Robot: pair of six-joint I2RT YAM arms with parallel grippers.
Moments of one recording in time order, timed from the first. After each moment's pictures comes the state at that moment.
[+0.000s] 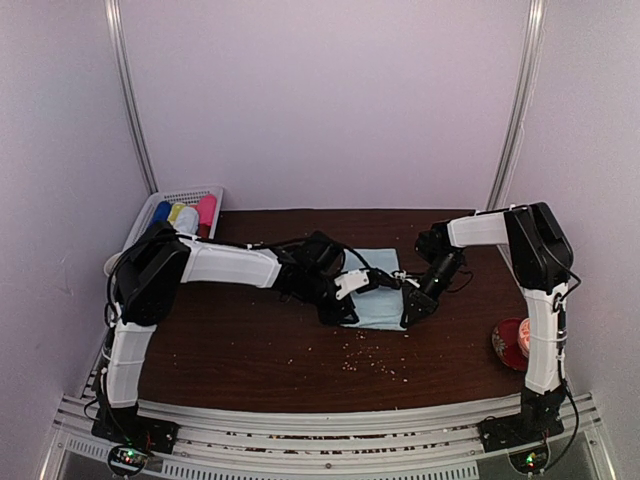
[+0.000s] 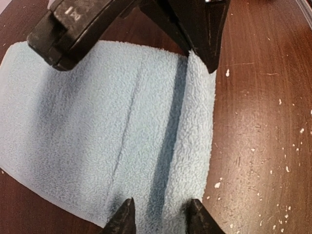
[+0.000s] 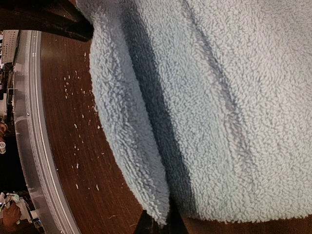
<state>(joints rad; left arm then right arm) -0.90 2.21 1.59 -0.29 0.33 0.41 0.33 2.16 1.50 -1.12 -0.67 -0.82</state>
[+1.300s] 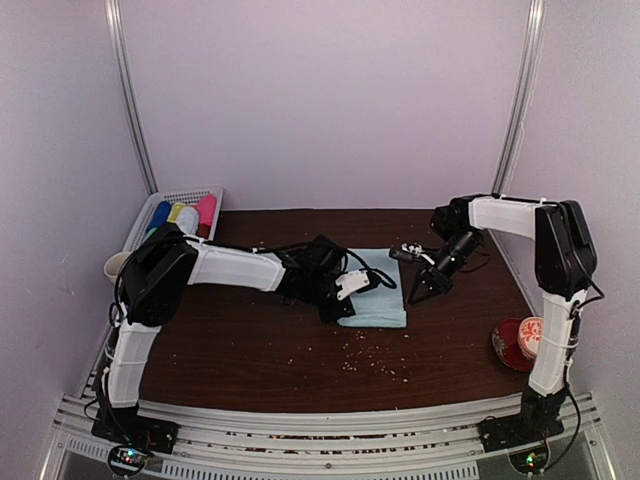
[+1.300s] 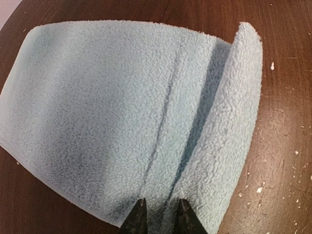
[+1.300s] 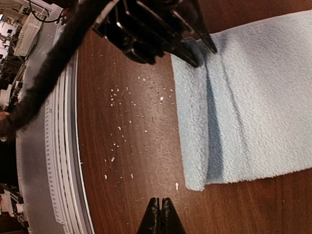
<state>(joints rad) -0.90 2.24 1.60 -0.24 0.17 0.42 0.29 1.99 1.53 -1.20 -0.74 -0.96</state>
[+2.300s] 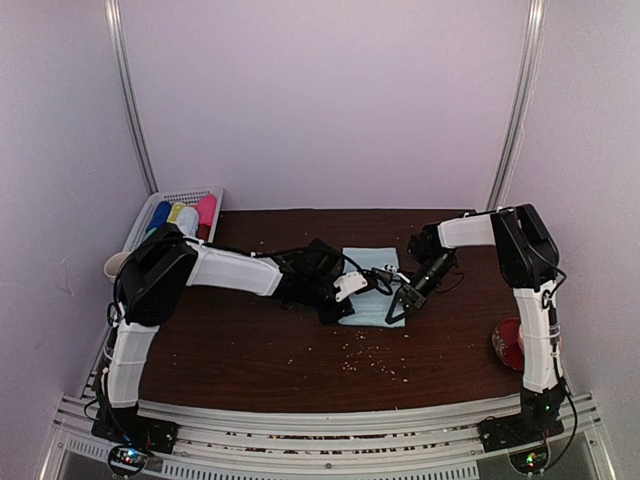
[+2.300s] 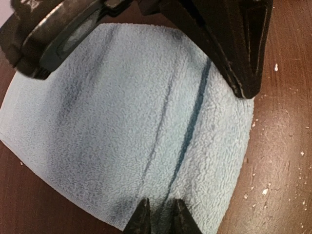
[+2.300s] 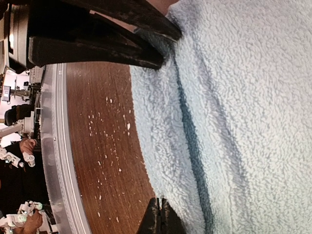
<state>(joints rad) -0.90 2.23 1.53 -0.15 0.16 0.41 0.35 2.27 1.60 -1.14 -0.86 -0.78</state>
